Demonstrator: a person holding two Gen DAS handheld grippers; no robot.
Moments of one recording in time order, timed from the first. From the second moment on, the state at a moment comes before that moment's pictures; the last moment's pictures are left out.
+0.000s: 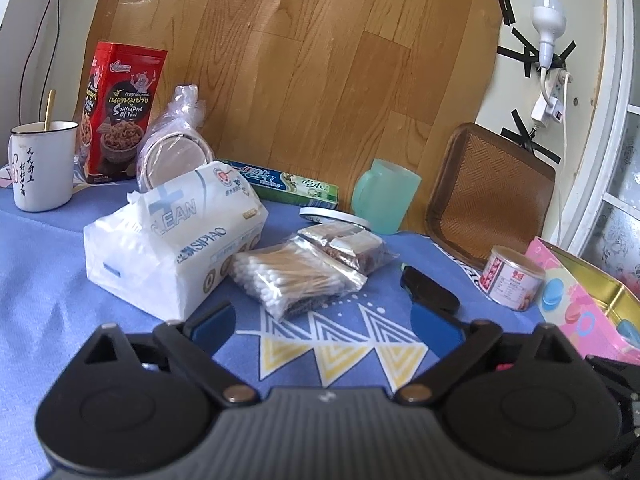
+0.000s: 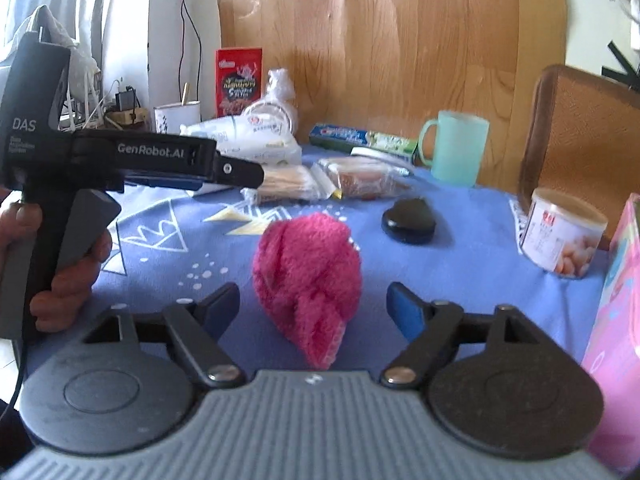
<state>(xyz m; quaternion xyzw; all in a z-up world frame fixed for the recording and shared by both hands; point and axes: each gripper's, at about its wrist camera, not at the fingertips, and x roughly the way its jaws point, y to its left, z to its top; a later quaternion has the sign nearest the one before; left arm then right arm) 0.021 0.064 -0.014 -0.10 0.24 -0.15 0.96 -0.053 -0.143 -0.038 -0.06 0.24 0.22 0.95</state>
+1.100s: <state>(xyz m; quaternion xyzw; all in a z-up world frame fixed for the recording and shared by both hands) 0.023 0.067 -0.014 -0.12 0.24 -0.15 0.95 -0.043 -0.157 -0.044 -0.01 0.27 0.22 0.94</state>
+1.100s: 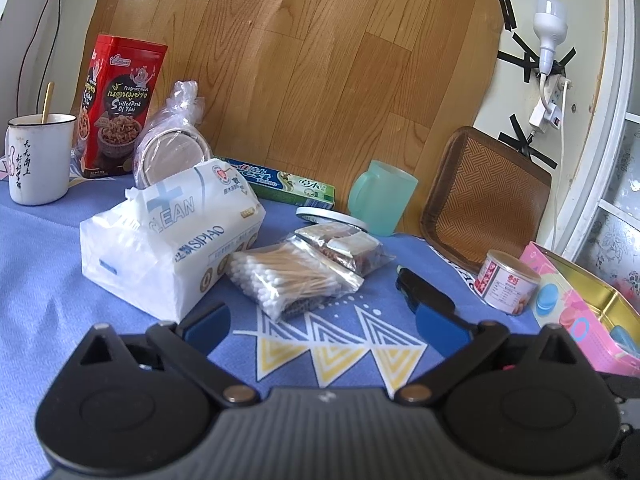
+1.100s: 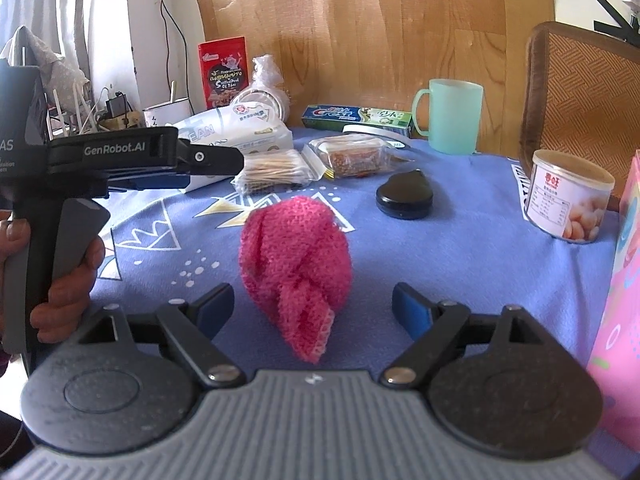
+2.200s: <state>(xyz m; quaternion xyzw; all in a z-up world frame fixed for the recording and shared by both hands) 0.023 0.089 -0.015 -0.19 0.26 -0.18 0.93 -0.041 -0.165 -0.044 0.00 0.27 0.22 0.94</state>
